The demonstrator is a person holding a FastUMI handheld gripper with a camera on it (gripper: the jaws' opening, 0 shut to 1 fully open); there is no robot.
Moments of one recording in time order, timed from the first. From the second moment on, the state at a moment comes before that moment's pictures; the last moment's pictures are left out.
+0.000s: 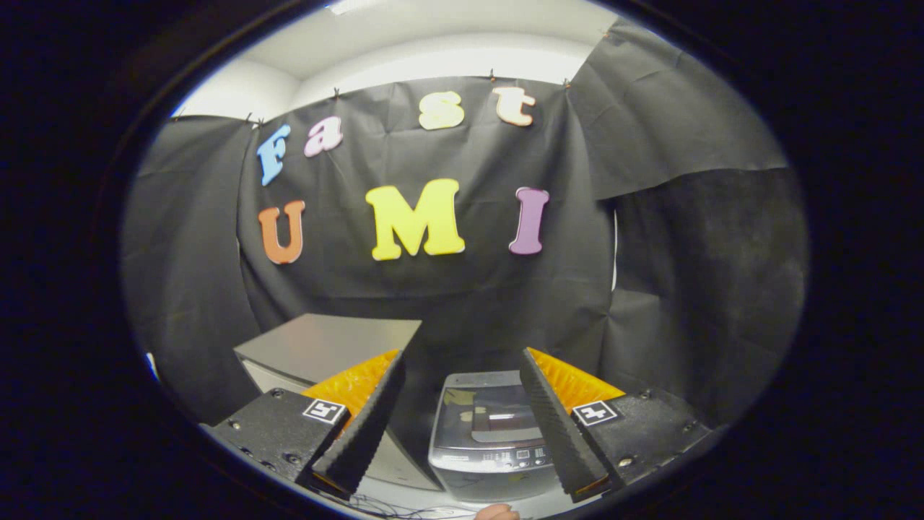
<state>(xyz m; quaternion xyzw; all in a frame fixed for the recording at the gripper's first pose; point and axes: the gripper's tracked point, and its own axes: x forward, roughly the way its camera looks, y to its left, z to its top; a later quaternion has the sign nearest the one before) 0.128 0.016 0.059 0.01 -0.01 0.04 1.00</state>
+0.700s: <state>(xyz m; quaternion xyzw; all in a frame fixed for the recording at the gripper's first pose) 0.001 0.031 0.046 -0.03 -0.06 0.12 0.99</state>
